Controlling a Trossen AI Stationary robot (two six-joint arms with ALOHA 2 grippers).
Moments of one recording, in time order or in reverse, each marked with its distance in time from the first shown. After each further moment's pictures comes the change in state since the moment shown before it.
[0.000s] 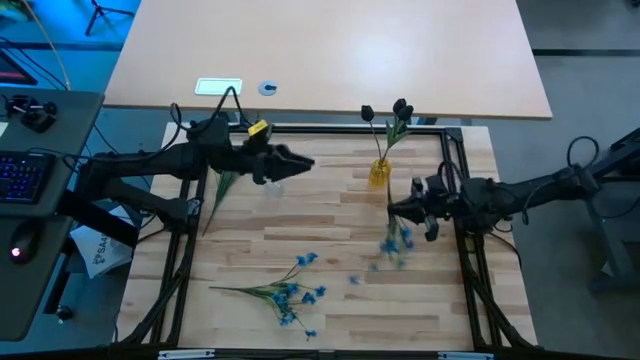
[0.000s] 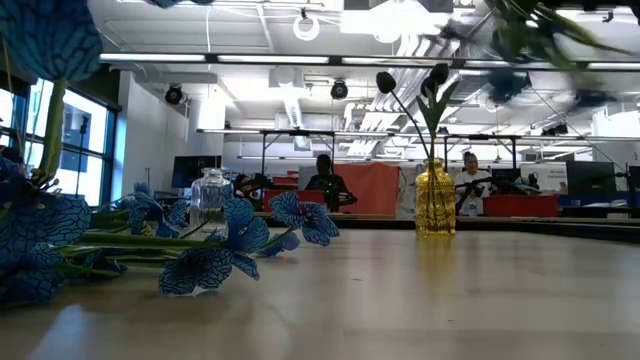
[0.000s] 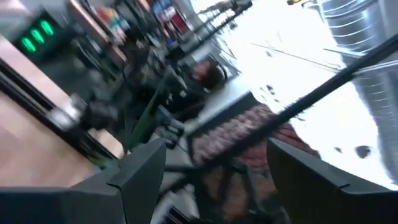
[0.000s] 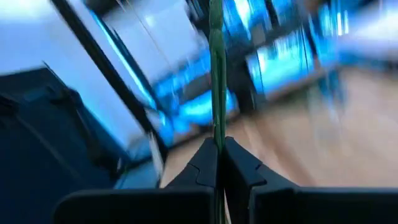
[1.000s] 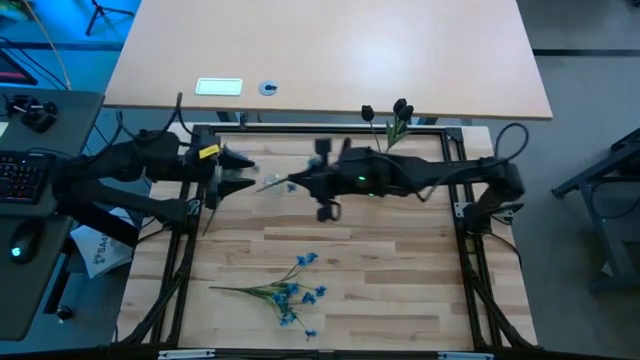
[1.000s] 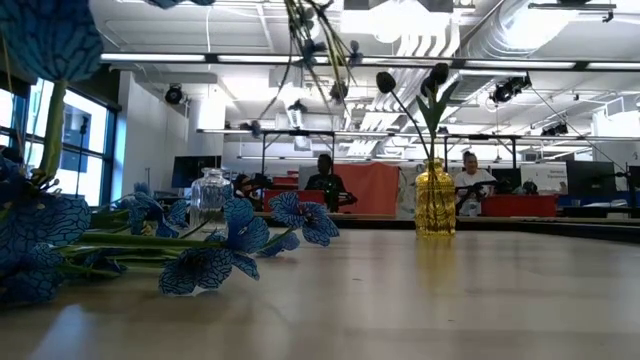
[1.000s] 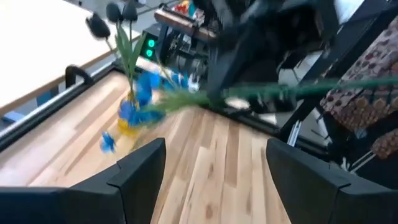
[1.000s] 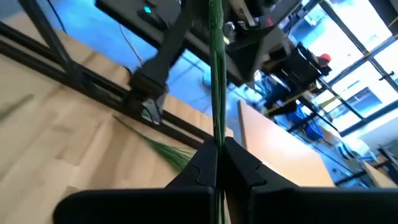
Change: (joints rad) left arm -0.106 -0.405 -0.083 -0.674 -0.305 0.553; right arm -0.164 1.075 1.311 -0.568 0.066 -1.049
